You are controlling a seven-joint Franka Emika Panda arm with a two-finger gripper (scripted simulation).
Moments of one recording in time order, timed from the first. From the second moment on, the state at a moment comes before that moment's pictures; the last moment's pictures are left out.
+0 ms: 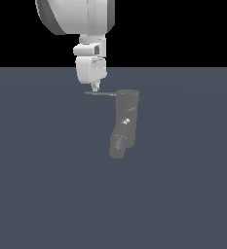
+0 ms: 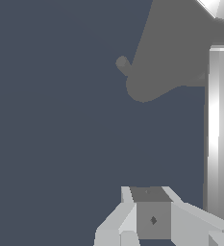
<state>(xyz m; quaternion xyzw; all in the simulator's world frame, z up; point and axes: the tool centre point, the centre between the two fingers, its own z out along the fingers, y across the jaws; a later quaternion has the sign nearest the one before) 0.092 0.066 0.204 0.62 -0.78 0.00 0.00</state>
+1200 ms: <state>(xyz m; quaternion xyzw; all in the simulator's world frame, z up) 0.054 0.074 0.201 0.61 -0.79 0.00 0.00</state>
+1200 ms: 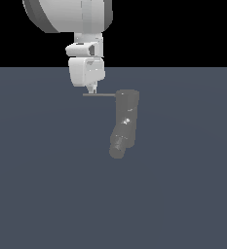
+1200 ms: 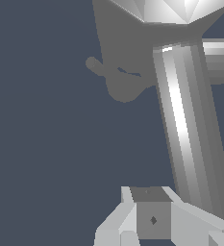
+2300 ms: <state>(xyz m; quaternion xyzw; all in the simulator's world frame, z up) -0.004 0.079 0.201 0.61 -0.79 0.00 0.00</state>
